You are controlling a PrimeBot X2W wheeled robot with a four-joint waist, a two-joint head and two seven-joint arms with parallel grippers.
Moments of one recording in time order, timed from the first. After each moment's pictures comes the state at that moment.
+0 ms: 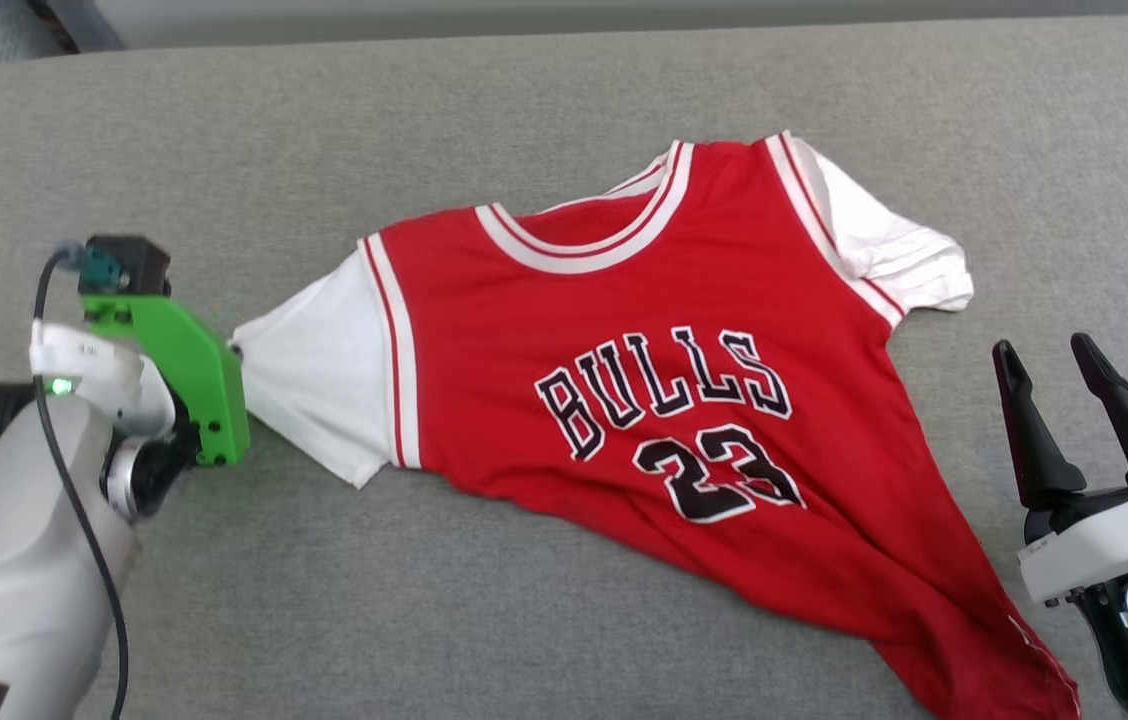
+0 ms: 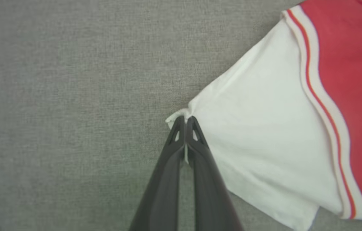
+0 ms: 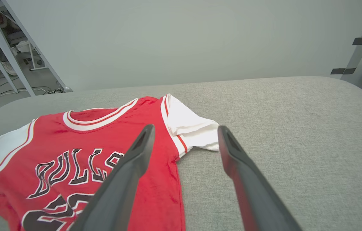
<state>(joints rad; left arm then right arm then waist) -0.70 0.50 -0.49 0.67 -0.76 -0.03 0.42 -0.07 -0.27 0.01 -0.15 0.42 0.13 0.03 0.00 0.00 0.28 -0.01</state>
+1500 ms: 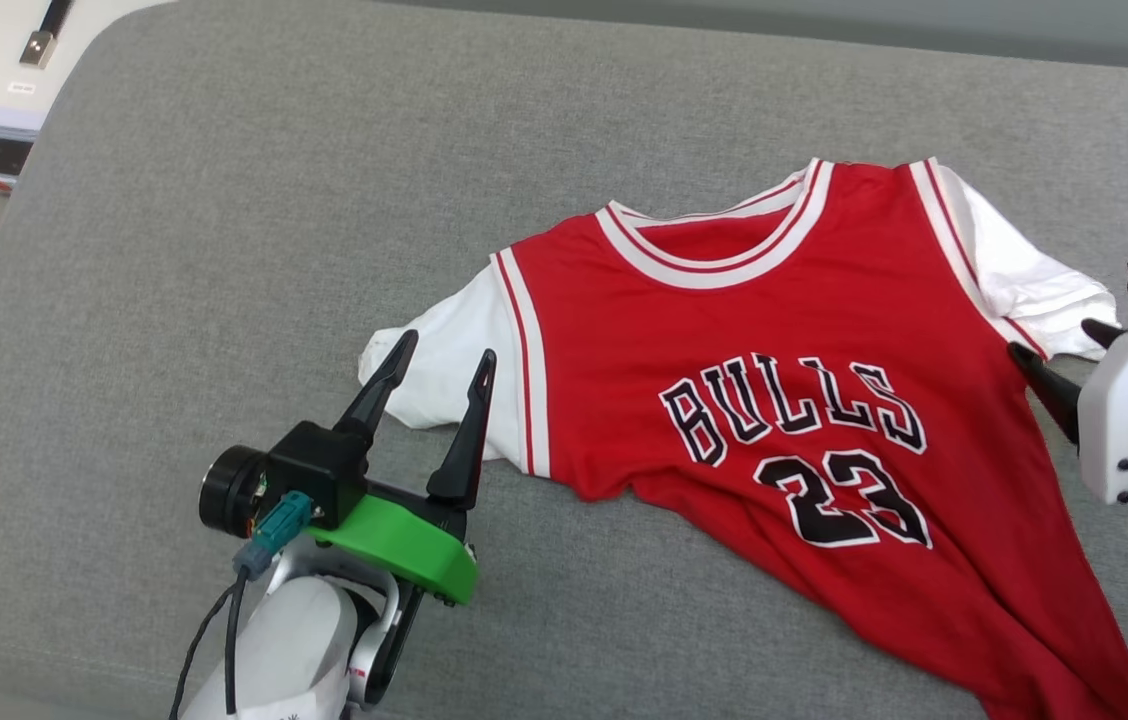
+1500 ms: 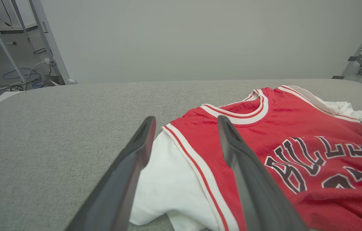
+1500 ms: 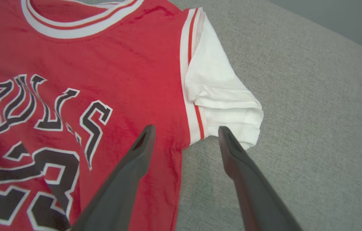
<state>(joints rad) -0.27 0.26 -0.44 0.13 -0.39 0.02 -0.26 -0.38 -0.56 0.20 0.02 0.49 0.13 0.66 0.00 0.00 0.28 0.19</state>
